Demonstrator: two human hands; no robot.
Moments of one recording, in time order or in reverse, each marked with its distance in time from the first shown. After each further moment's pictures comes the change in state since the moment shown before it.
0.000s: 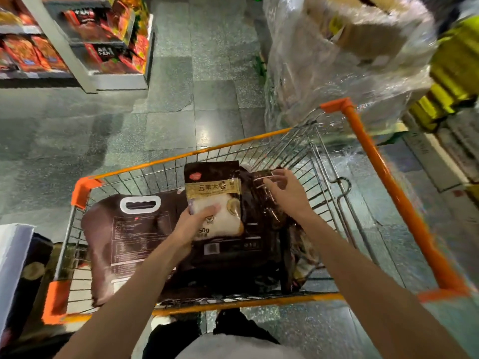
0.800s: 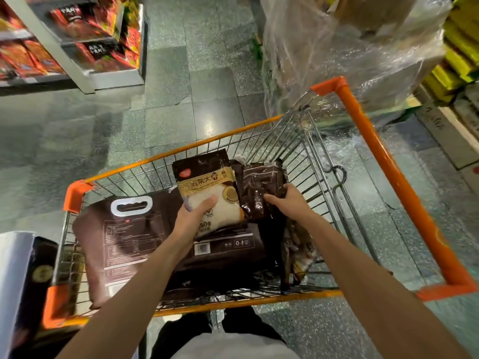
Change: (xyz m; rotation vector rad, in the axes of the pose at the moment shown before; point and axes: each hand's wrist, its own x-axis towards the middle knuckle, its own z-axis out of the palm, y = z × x) left_hand 0.014 -0.010 0.029 0.011 0.047 0.087; right_hand 0.024 0.075 -0.009 -0.082 -0.165 0.264
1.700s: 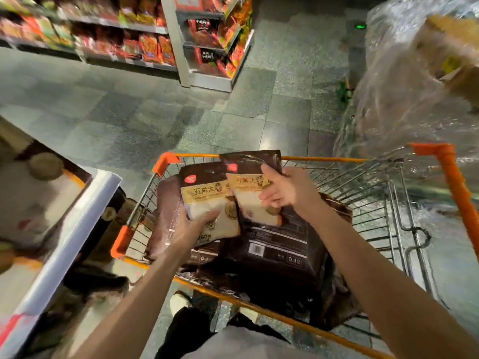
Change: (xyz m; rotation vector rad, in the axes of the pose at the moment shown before) left_hand -0.060 -0.006 -0.122 -0.082 0.283 0.195; right_hand -0.085 -0.184 0.068 0.220 -0.497 -0.253
